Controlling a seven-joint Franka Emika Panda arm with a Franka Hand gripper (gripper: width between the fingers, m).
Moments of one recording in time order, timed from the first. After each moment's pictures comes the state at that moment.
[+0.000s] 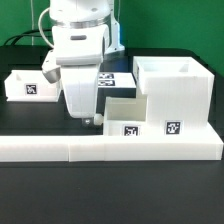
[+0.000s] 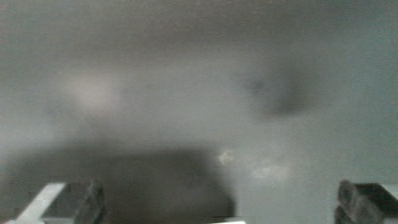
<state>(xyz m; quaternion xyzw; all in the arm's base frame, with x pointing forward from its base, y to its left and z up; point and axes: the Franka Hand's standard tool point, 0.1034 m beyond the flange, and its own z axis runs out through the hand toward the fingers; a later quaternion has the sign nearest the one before) 0.554 -0.034 0.021 -0.73 -0.68 0.02 0.07</state>
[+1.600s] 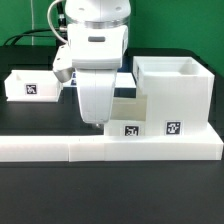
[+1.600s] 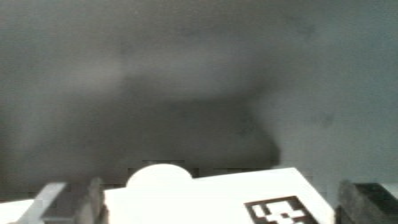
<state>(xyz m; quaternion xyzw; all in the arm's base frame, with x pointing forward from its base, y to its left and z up) 0.580 -0.017 0.030 -0.73 -0.68 0.06 0.07</state>
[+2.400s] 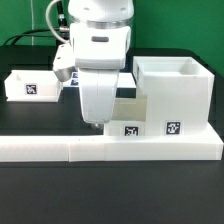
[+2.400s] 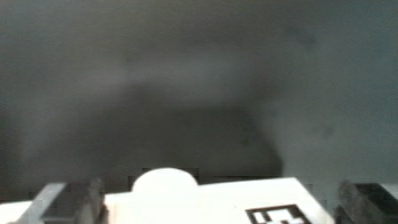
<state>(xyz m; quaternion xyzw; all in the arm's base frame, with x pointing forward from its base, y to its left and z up) 0.583 -0.022 0.031 -0.71 -0.70 0.06 0.06</state>
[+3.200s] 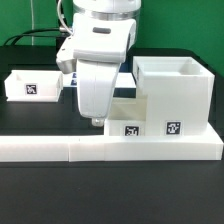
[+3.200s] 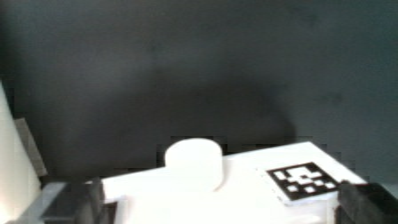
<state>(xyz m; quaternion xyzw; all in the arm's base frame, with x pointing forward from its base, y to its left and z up) 0.594 -0.015 0.042 -0.76 -0.65 0.08 0.04</state>
